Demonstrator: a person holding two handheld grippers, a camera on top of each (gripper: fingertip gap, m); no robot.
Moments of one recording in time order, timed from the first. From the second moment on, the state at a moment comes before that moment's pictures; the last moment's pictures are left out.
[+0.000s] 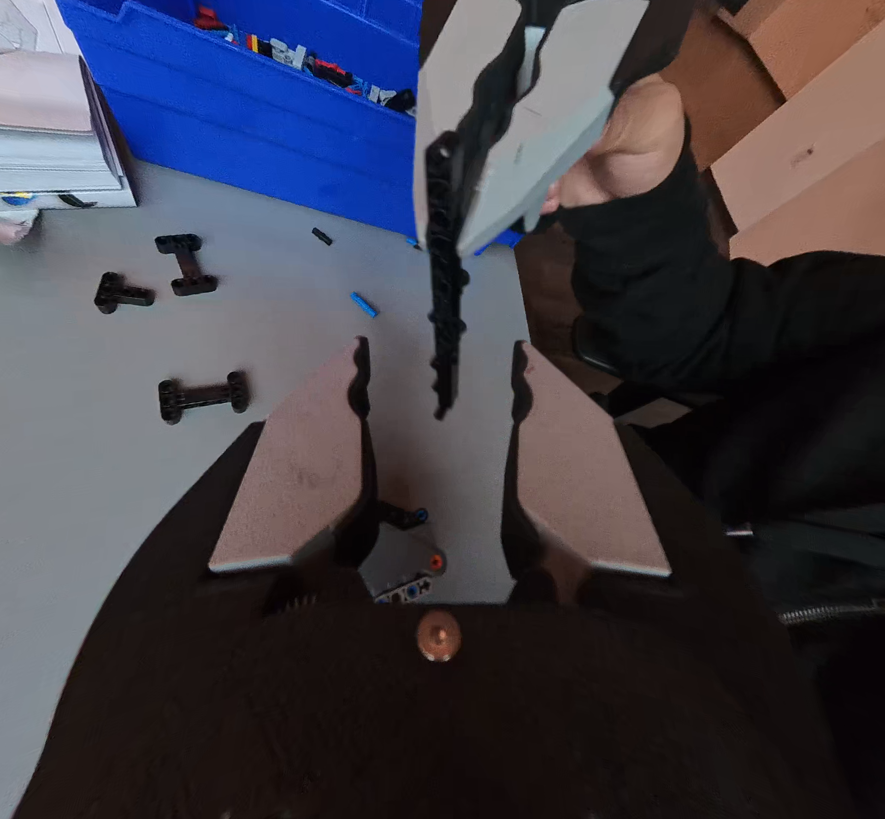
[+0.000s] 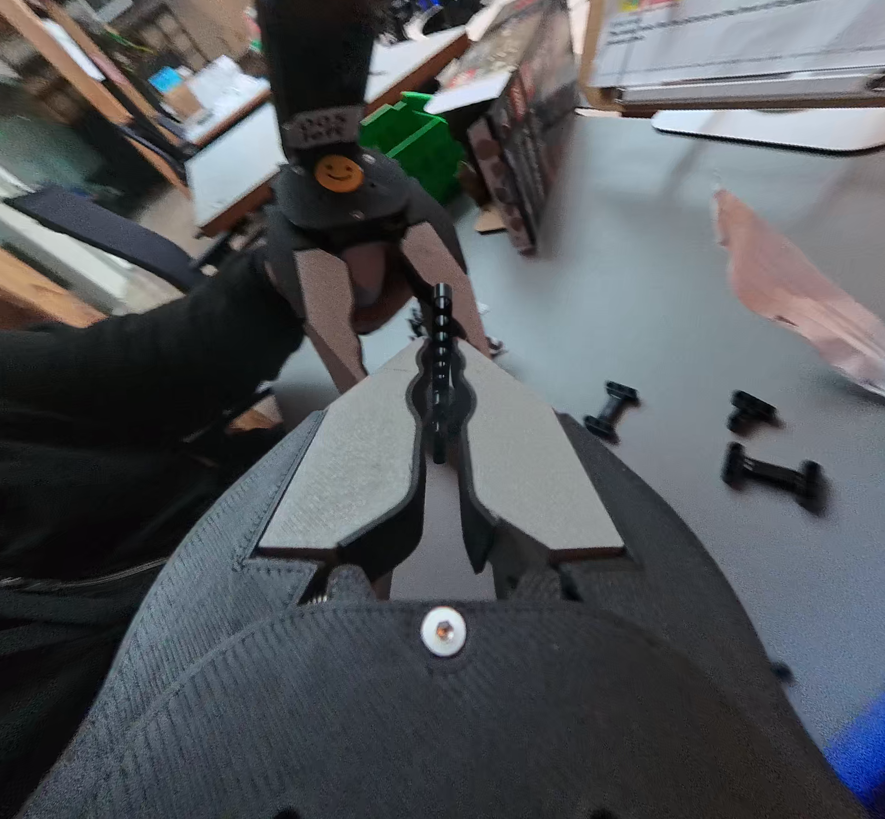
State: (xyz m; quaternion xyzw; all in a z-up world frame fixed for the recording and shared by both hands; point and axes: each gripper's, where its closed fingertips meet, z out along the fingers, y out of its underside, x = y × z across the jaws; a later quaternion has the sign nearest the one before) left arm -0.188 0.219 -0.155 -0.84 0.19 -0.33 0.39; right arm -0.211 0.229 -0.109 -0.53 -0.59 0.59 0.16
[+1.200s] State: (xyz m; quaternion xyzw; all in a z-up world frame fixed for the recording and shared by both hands) left arm -0.222 0.145 -0.188 -0.89 0.12 -0.29 0.32; right arm -0.246 0.151 -0.171 -0.38 -0.79 0.30 0.38
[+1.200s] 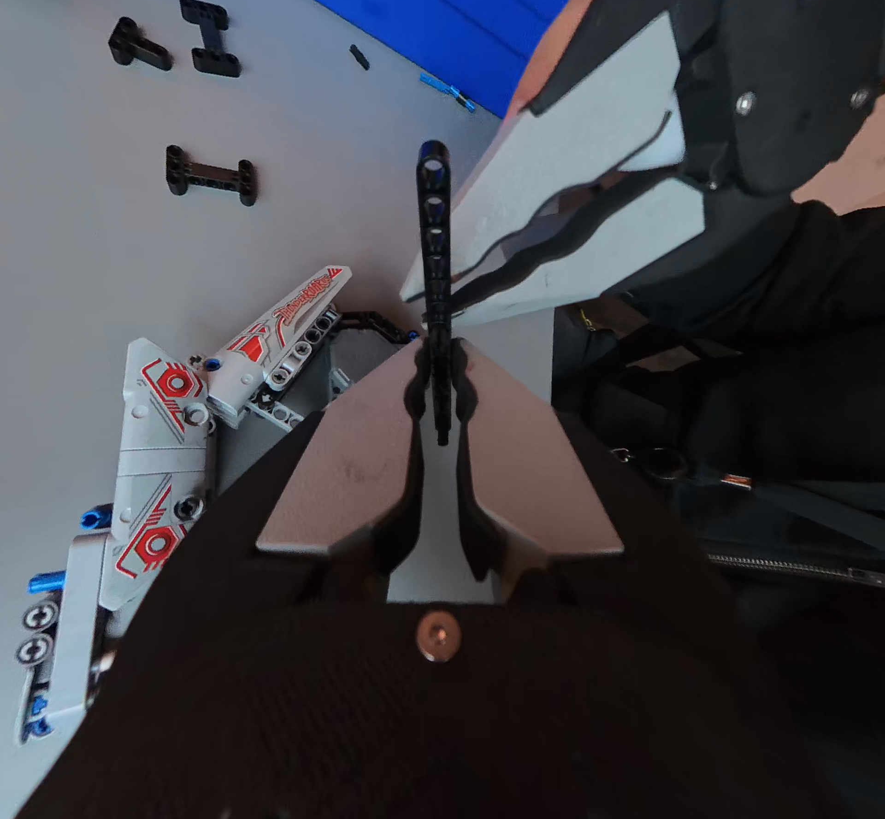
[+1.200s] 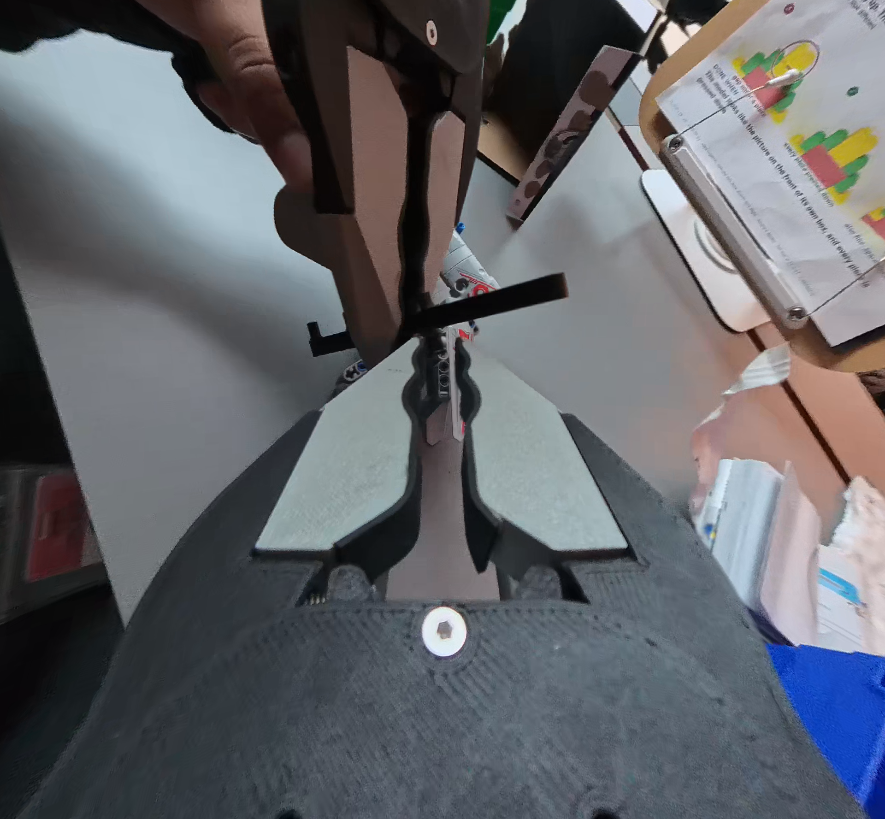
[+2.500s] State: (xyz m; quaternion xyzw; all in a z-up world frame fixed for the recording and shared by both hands) left arm -0.226 0.145 -0.178 -0.80 0.01 -0.16 0.58; right arm -0.238 0.156 -0.184 -0.33 -0.71 0.15 0.60
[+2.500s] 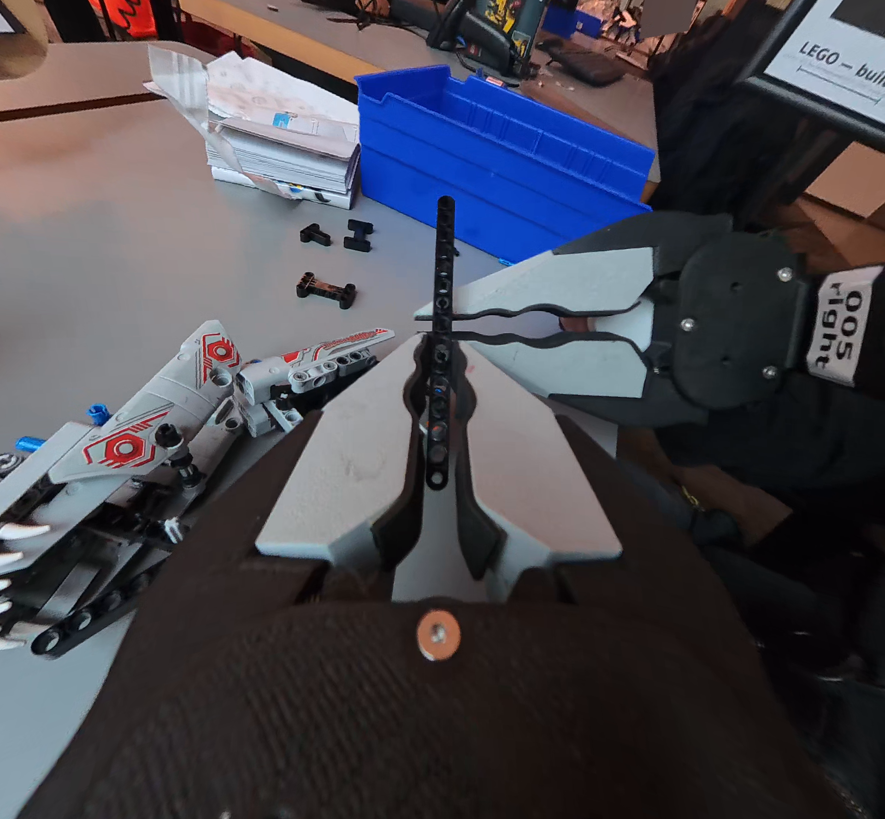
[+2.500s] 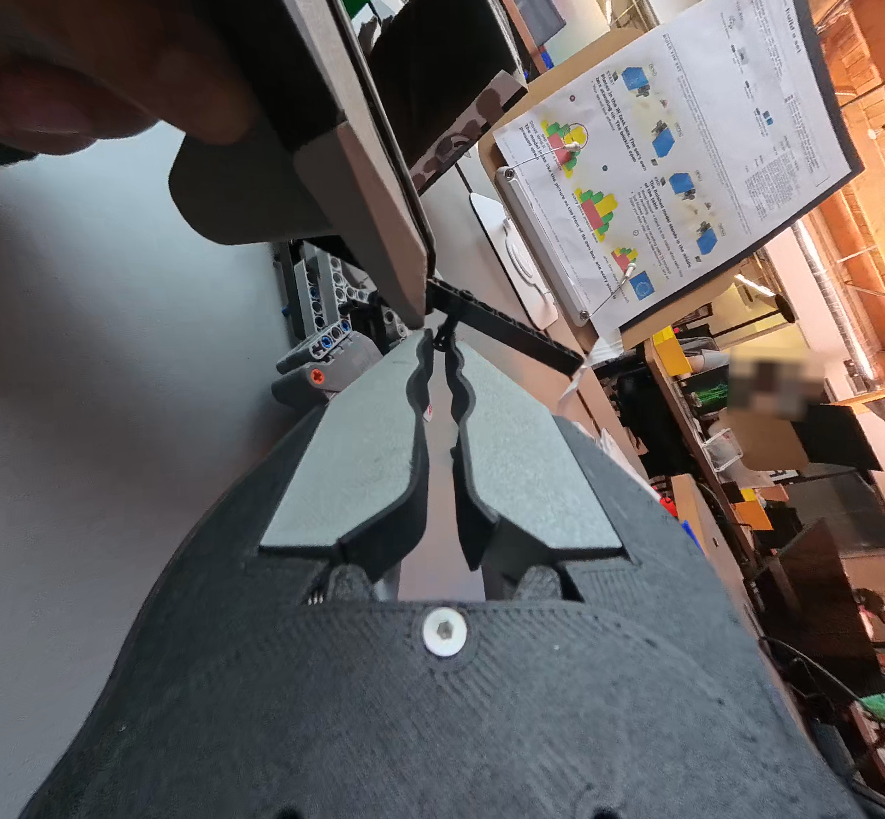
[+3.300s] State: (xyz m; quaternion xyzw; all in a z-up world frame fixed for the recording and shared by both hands) left arm -0.213 0.141 -0.176 -0.79 0.03 -0.24 0.56; right arm -0.230 0.150 -0.174 -0.42 -0.69 0.31 0.50
